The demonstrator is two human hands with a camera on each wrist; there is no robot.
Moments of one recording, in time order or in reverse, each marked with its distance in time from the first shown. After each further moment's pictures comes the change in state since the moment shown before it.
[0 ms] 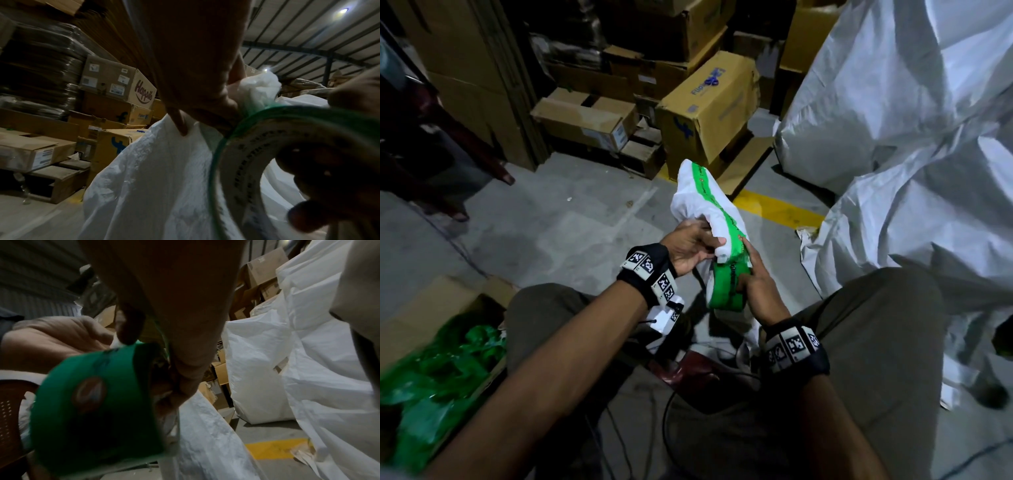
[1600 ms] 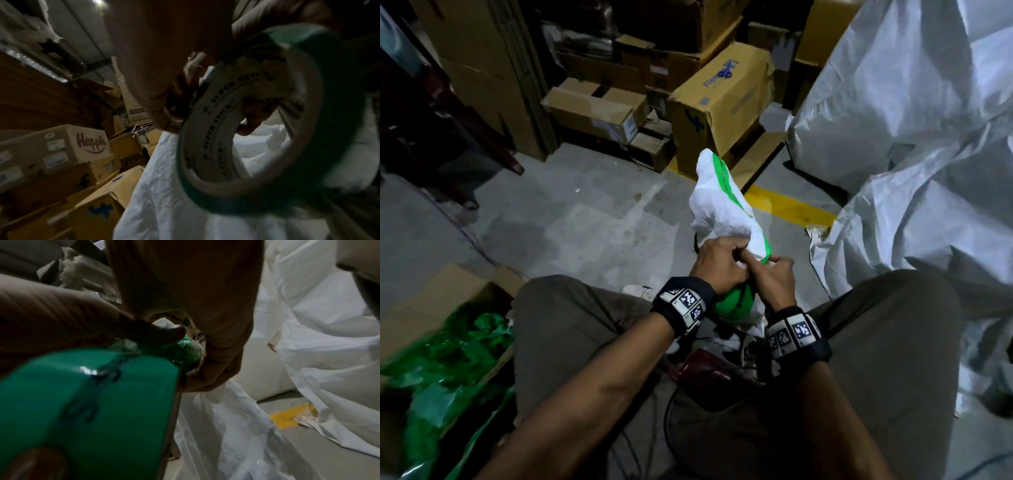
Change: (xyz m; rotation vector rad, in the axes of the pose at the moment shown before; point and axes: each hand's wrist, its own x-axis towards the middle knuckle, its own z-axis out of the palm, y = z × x) left_hand -0.014 -0.046 0.023 1.060 0.280 0.496; right_hand 0.026 -0.002 0.007 -0.126 0.370 0.198
